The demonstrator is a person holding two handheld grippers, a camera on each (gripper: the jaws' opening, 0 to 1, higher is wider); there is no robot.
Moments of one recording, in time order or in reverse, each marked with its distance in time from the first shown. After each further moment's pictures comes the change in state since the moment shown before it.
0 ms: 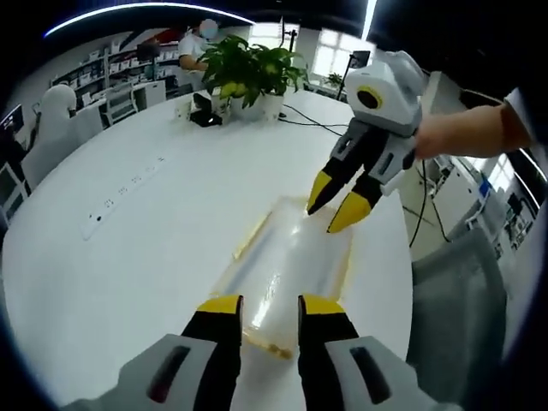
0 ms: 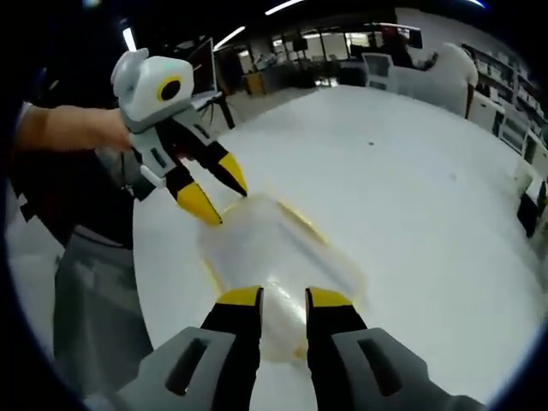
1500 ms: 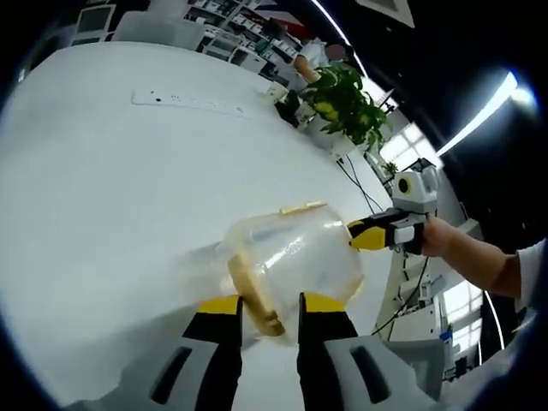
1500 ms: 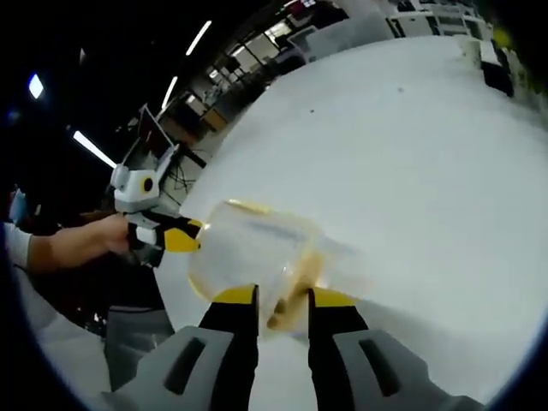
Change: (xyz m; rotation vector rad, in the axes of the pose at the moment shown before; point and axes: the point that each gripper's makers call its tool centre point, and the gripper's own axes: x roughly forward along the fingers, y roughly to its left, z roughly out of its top) left arm 0.004 0.001 -0.054 -0.708 -0.118 -0.028; right arm -0.001 -0.020 -0.041 0.503 -0.057 0.079
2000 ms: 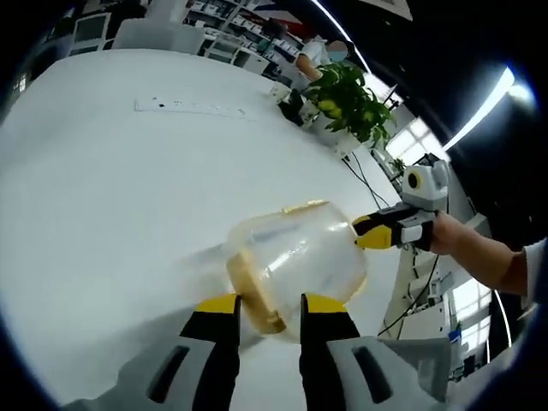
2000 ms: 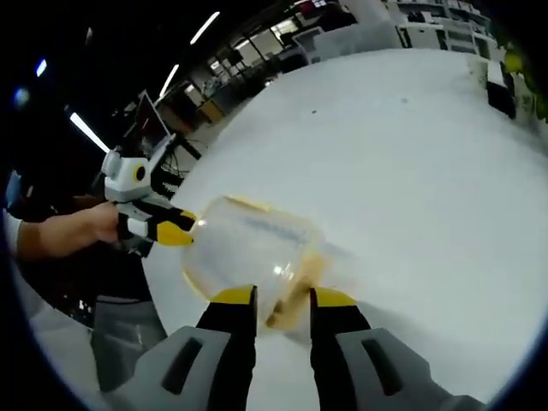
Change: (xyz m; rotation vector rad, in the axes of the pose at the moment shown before) left arm -0.005 0.000 0.002 0.019 0.000 0.042; right arm -0.011 0.003 0.008 -0.066 0.006 -0.051
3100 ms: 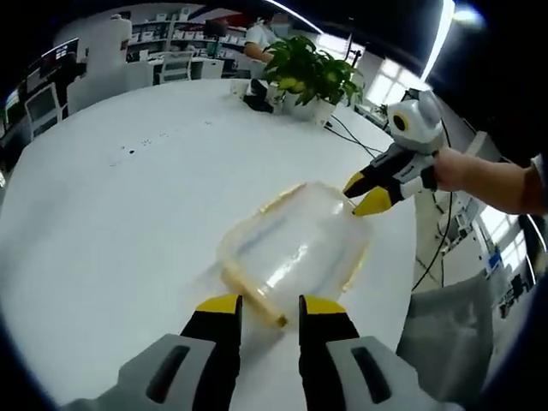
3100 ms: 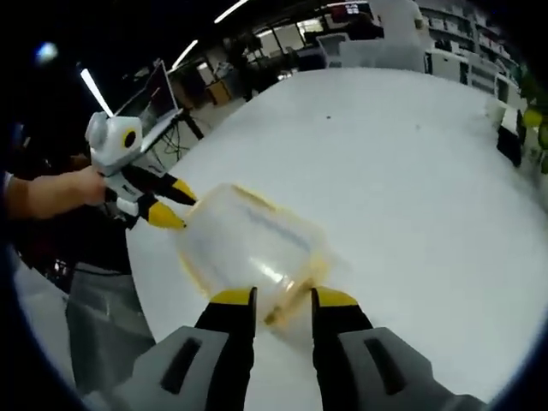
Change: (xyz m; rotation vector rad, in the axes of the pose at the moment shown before) left arm -0.007 -0.007 0.007 0.329 0.042 0.089; right arm -0.004 -0.003 0.007 -0.185 0.027 -0.074
